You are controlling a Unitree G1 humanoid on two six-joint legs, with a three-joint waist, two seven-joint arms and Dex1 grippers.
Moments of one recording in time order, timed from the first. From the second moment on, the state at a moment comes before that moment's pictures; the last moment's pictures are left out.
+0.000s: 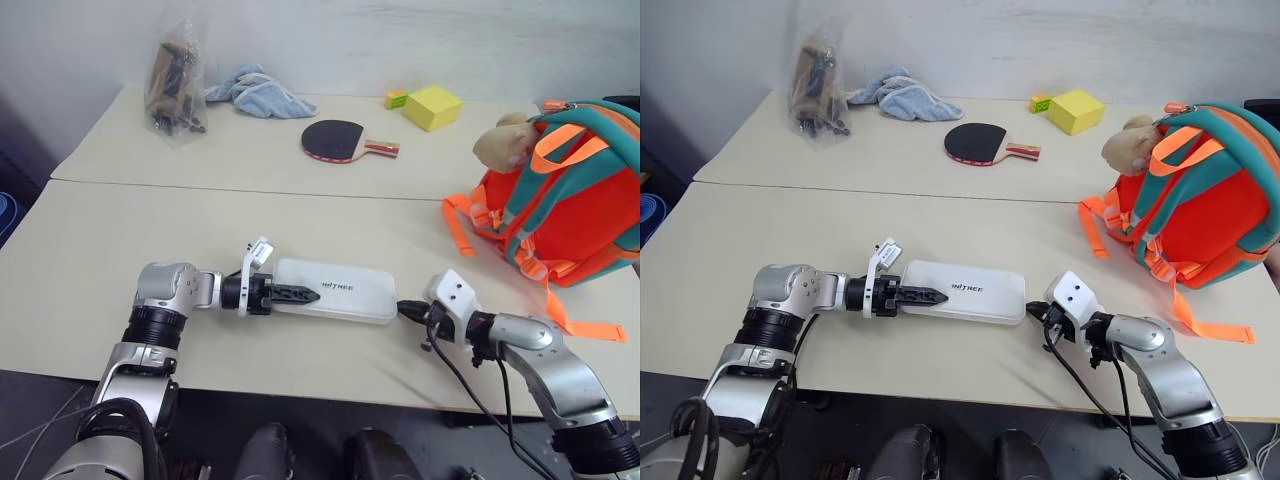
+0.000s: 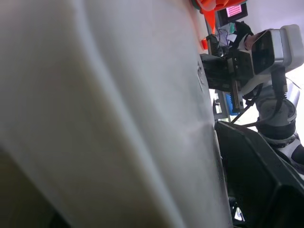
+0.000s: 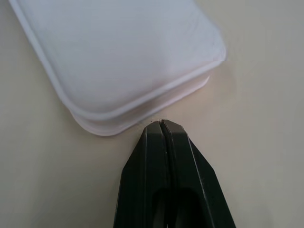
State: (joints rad) left arm -0.70 0.46 -0.05 0.40 -0.57 1.33 -1.04; right arm -0.10 -0.65 0.07 -0.27 0.23 0.45 0.76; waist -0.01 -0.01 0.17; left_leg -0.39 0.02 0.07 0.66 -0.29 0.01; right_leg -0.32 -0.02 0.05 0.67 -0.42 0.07
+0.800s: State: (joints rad) left arm -0.73 0.41 0.29 0.22 -0.73 1.44 -0.78; right arm 0.02 -0.52 -0.58 -0.60 0.66 0.76 0.39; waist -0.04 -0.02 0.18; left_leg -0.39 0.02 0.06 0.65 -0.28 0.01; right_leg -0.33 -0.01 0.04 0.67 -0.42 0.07
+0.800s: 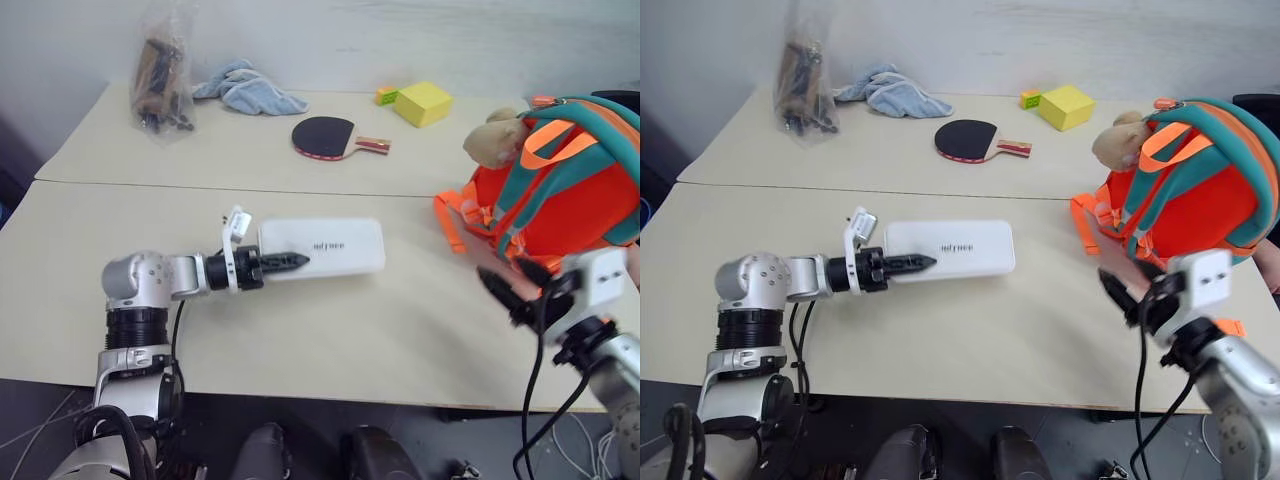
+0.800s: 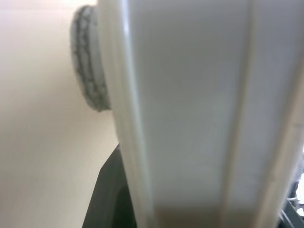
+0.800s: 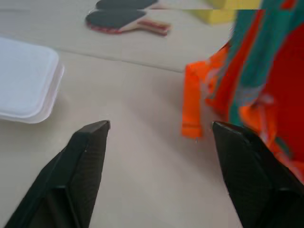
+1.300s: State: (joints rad) left arm -0.82 0.44 0.42 0.16 -0.86 1.33 -0.71; right arm -0.54 -0.50 -0.43 0.04 0.56 0.63 0.31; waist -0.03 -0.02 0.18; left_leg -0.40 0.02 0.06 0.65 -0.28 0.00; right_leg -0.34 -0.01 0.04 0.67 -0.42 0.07
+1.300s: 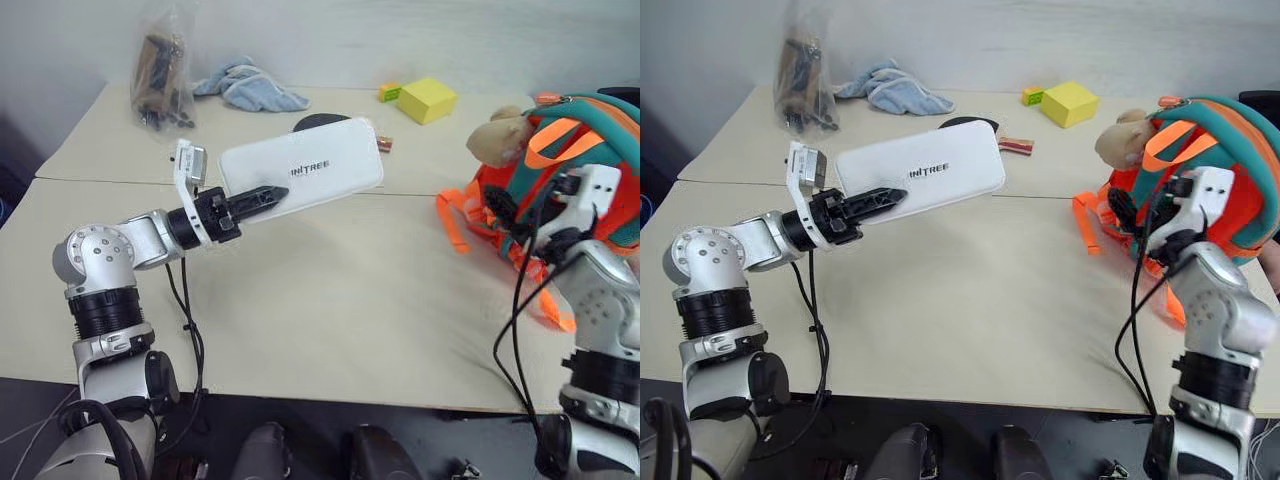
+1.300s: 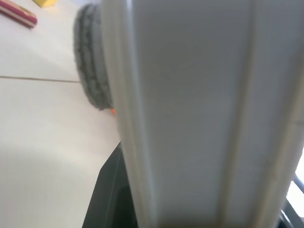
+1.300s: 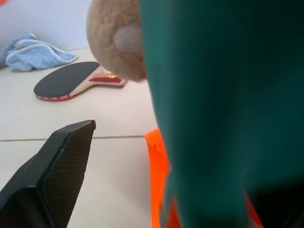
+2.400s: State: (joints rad) left arm -1.00 0.56 0.23 0.30 -0.84 1.00 -1.09; right arm -0.26 -0.98 -0.48 -0.54 1.39 1.03 0.84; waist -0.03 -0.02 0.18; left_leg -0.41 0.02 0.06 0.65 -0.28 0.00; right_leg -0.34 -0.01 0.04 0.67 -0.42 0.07
